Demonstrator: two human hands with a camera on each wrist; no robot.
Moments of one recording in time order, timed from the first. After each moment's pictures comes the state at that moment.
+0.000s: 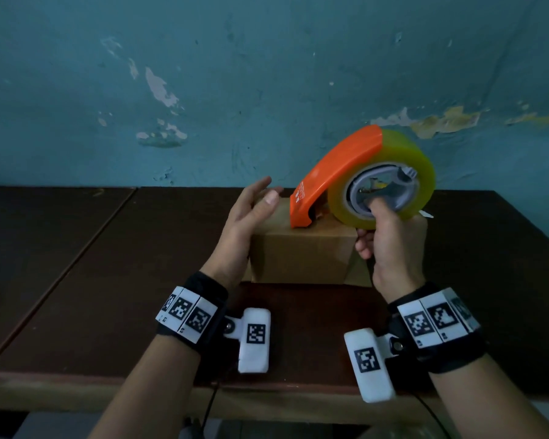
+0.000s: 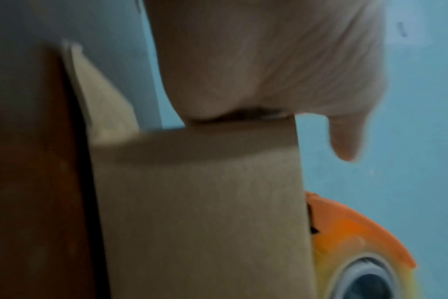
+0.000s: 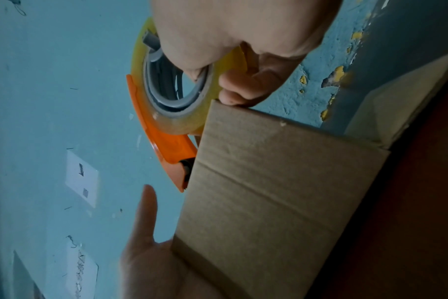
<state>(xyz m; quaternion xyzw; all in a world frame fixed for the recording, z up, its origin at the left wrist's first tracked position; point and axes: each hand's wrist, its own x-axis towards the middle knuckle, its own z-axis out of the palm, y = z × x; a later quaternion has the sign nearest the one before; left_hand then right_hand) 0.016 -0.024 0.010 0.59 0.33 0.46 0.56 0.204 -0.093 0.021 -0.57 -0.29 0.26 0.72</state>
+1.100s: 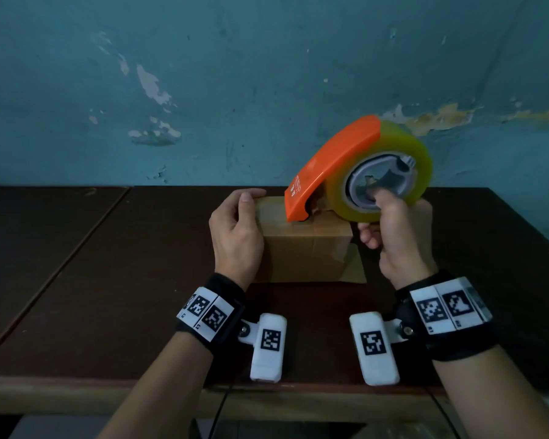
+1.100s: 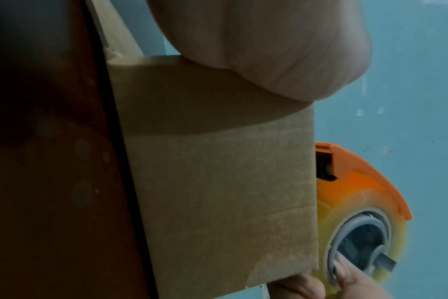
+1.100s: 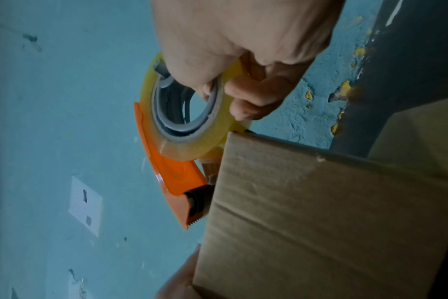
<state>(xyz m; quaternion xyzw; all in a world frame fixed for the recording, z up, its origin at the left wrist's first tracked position) 0.034 -0.018 -0.012 0.60 0.40 0.61 0.31 0.218 -0.091 0.036 -0.60 -0.30 0.26 0.69</state>
